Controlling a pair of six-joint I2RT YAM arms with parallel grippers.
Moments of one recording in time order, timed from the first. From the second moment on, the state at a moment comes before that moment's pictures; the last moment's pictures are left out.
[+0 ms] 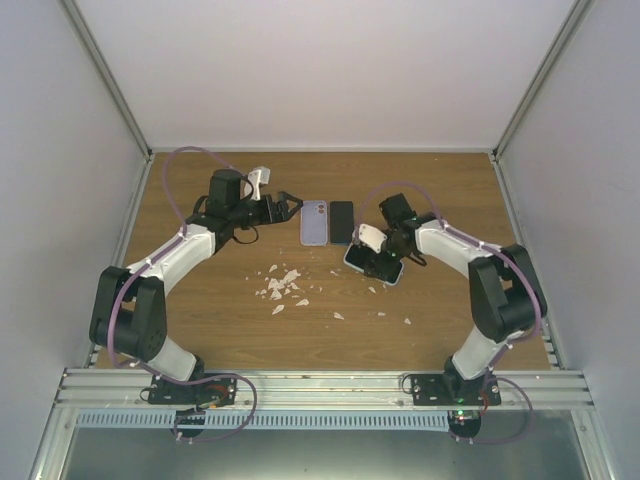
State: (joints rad) left arm -0.26 1.53 1.02 -0.05 0.56 -0.48; right arm 0.39 1.73 1.07 -0.64 -0.22 -0.70
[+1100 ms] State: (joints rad) left arm -0.41 1.63 1.08 0.08 0.78 -0.55; right arm 0.54 1.52 1.22 -0.44 -0.24 -0.34
